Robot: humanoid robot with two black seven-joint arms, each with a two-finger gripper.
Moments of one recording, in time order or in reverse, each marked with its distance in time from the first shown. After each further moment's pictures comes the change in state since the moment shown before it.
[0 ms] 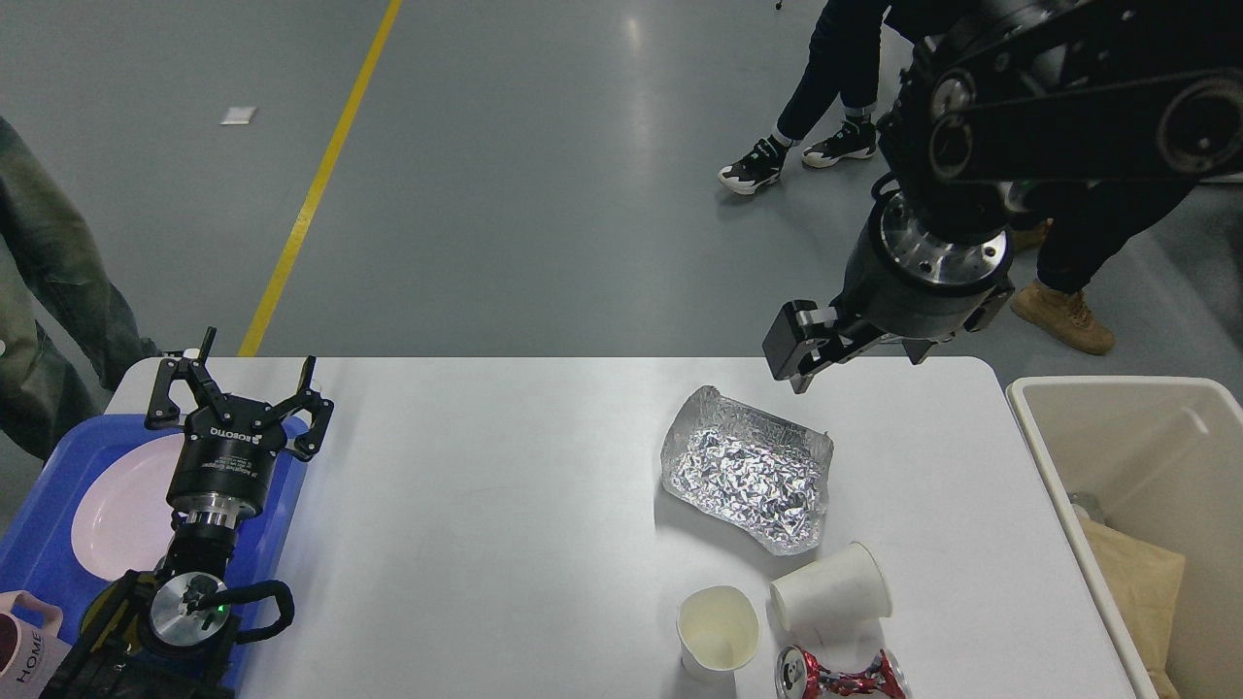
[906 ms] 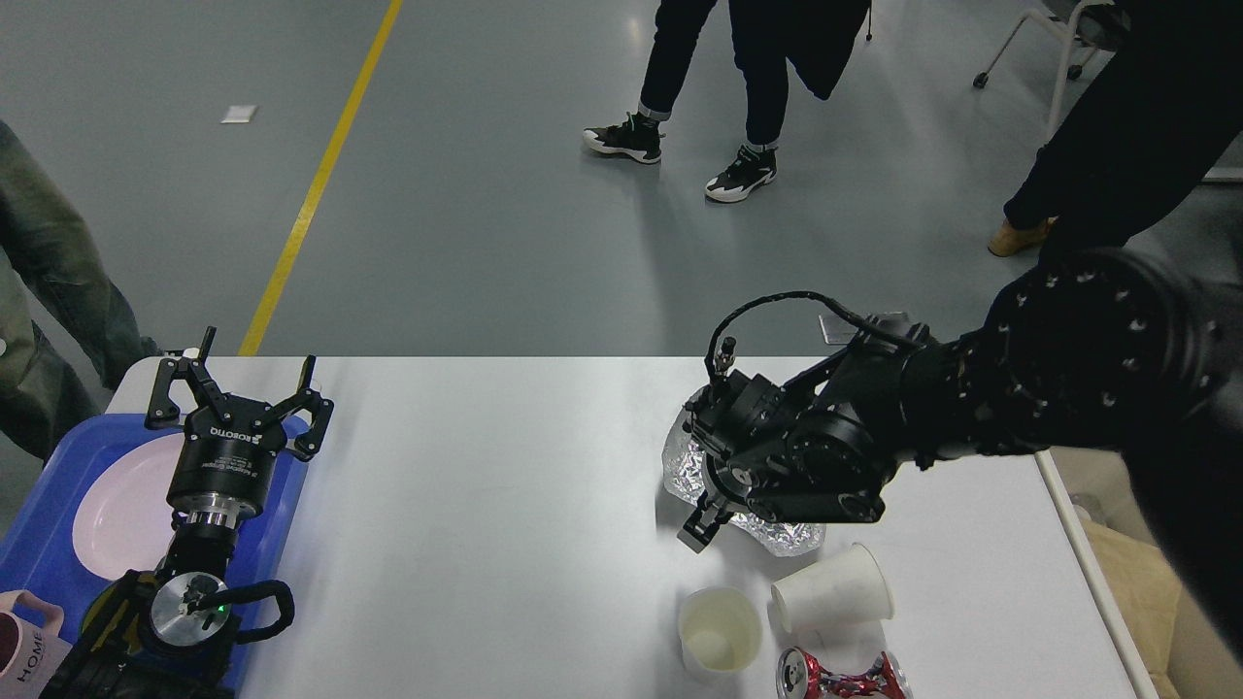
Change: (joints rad) left arm -0.001 0.000 0.000 0.000 0.000 0.000 0.000; right arm -0.857 0.304 0.168 -0.453 -0.798 -0.320 0.003
